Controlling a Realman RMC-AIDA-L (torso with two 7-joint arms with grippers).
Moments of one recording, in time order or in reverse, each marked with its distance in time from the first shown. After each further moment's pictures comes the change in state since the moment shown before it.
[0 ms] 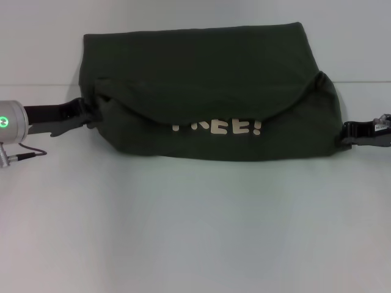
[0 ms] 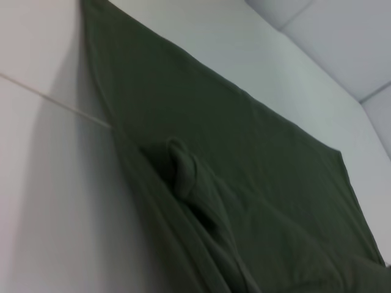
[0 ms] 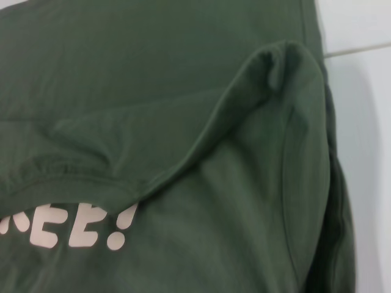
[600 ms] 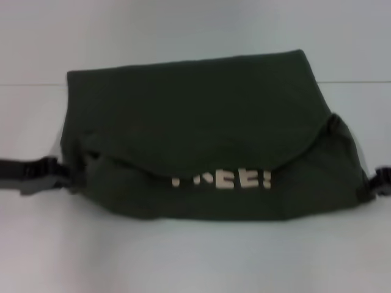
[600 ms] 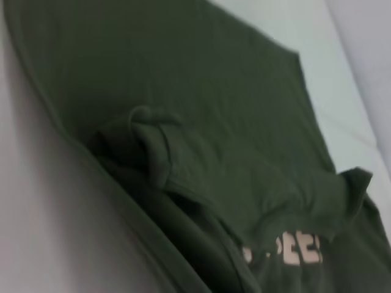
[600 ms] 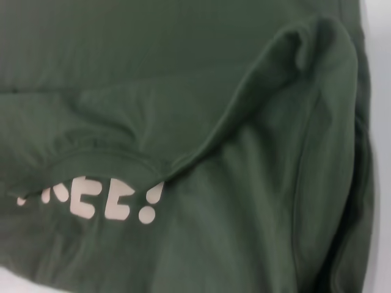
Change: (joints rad) left arm 0.150 0.048 -0.032 0.192 0.079 0.515 -0.041; right arm -0.141 -0.019 0.014 -0.249 0.002 -0.504 -0.009
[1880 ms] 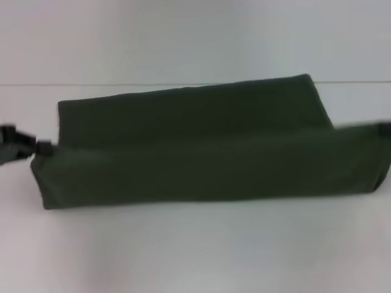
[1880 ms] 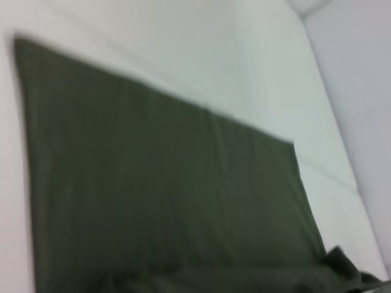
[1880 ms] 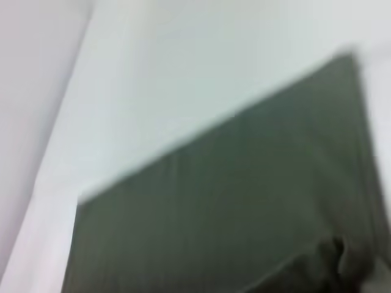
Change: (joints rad) left arm -0.040 0.027 -0.298 0.068 0.138 0.166 -0.004; right arm -0.058 -0.068 0.242 -0.008 0.245 -0.072 -0.092
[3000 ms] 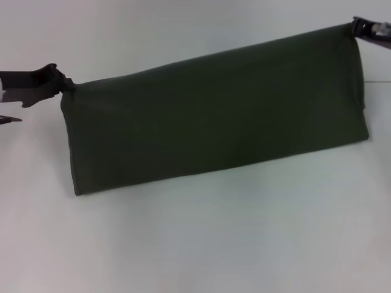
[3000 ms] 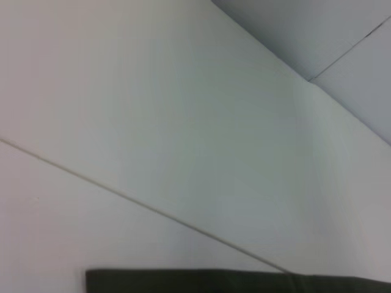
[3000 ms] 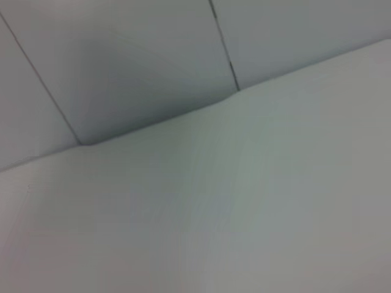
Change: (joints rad) left arm -0.169 -0.073 0.169 -0.124 0.022 -0.657 -0.127; right arm 0.261 0.119 -0.355 0.247 0.112 1.099 -0.010
